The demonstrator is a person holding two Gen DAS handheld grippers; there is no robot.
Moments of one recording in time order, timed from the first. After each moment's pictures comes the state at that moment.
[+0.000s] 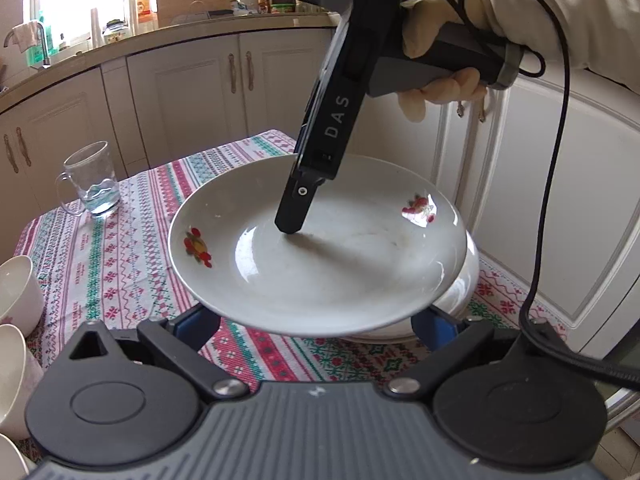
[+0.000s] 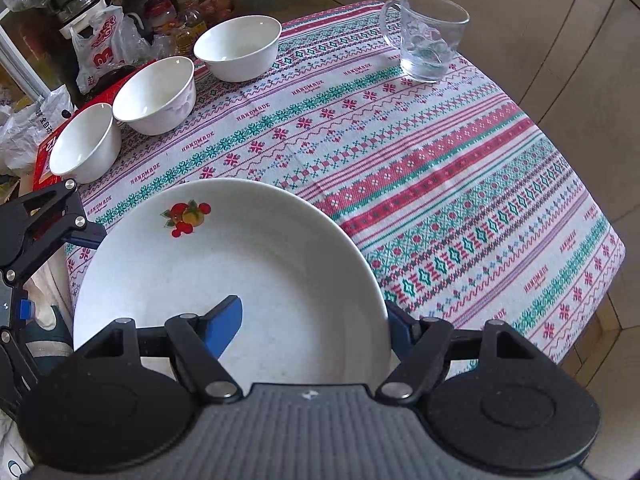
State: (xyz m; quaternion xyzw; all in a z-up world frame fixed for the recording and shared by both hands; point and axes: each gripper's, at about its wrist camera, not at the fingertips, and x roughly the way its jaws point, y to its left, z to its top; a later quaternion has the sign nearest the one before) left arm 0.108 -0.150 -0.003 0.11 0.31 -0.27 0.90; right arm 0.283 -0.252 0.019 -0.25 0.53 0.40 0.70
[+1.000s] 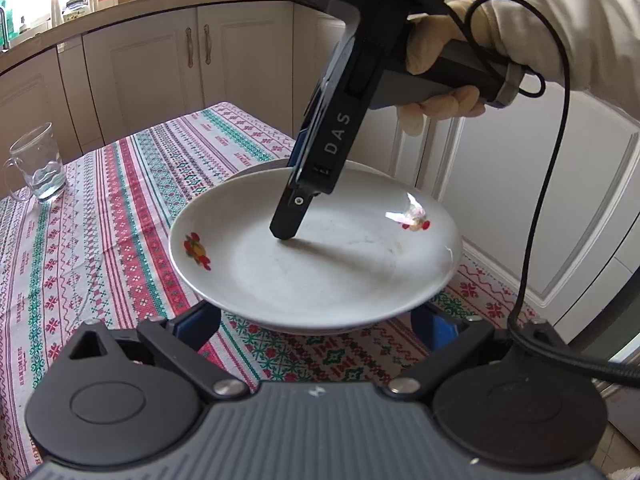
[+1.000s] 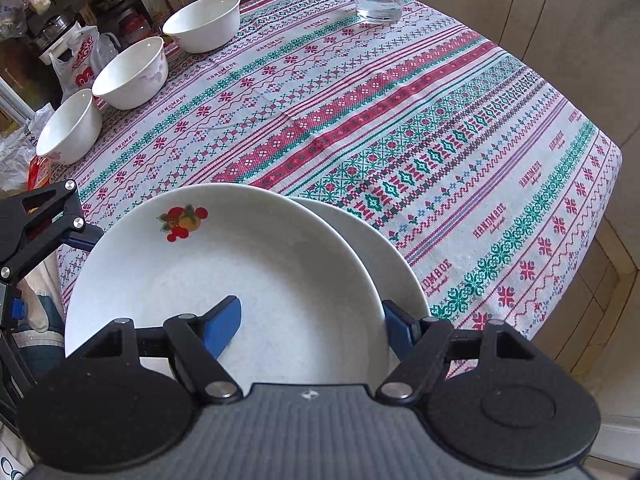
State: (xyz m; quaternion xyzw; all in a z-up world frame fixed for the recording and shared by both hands) left arm 0.114 -0.176 -0.021 0.11 0.35 -0.31 0.88; right arm 0.268 -0.306 -0.021 -0.20 0.55 0.38 0.71
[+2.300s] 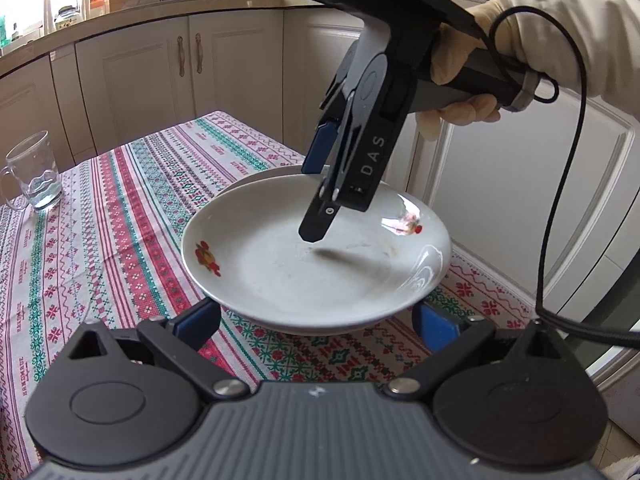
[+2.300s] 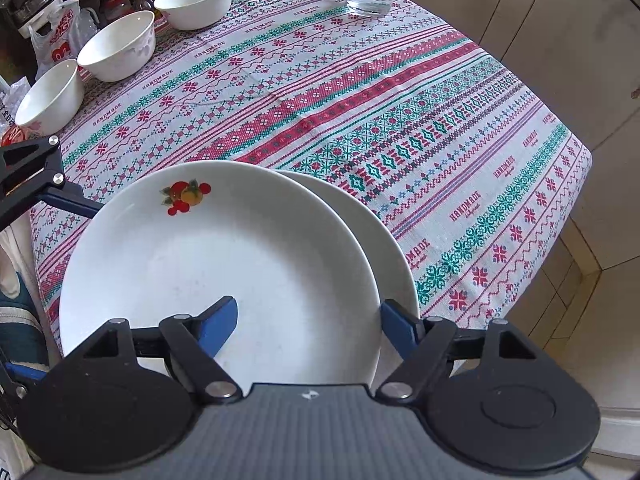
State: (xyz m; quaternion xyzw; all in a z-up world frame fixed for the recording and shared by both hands) left arm 0.112 -0.172 -0.018 0.12 0.34 -0.33 0.87; right arm 0.245 -0.305 -0.014 -0.26 0.54 0.34 0.73
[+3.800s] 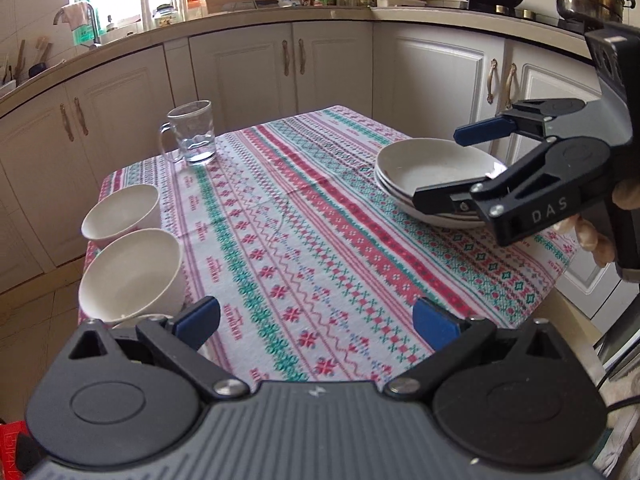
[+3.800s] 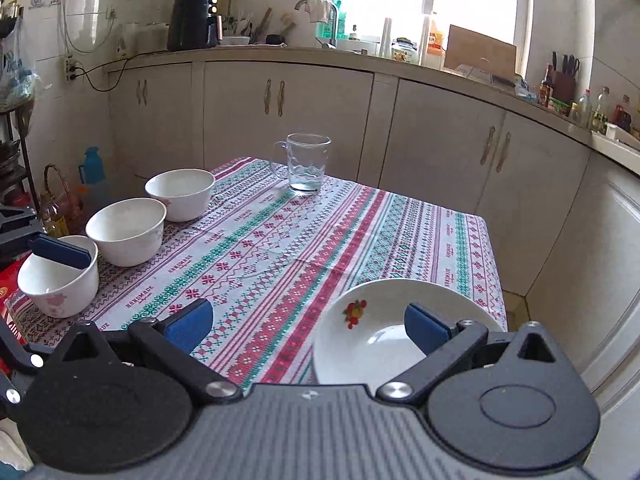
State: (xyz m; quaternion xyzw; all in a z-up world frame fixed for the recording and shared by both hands) left arm 0.051 -0.007 0.009 0.12 0.33 -0.22 0.91; right arm 0.060 -0.215 0.010 -0.12 0.27 0.18 0.94
